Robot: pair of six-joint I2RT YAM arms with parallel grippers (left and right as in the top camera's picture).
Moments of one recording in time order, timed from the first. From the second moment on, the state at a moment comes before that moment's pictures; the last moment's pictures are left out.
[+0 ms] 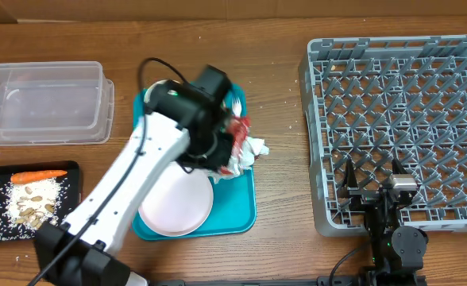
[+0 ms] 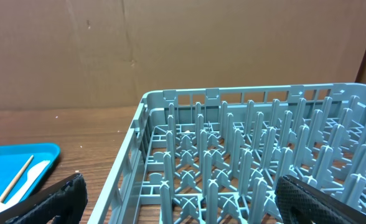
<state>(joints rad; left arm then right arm) -0.48 1.66 1.60 -1.43 0.24 -0.33 0.01 0.01 0.02 -0.03 0.01 0.04</state>
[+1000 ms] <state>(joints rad) 0.49 1.86 1.60 -0.79 0.25 -0.81 0.01 0.01 0.02 -0.03 0.01 0.04</state>
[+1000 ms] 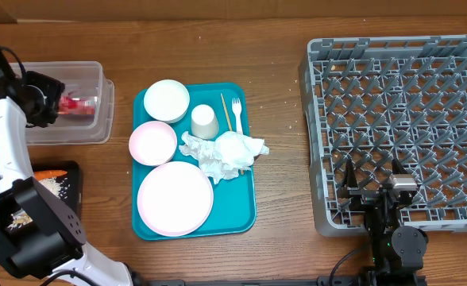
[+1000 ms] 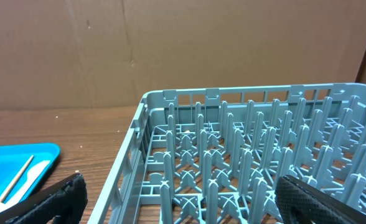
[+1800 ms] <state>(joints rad) 0.01 1.74 1.60 -1.20 0.69 -0.27 0.01 0.01 0.02 -0.03 0.01 0.04</state>
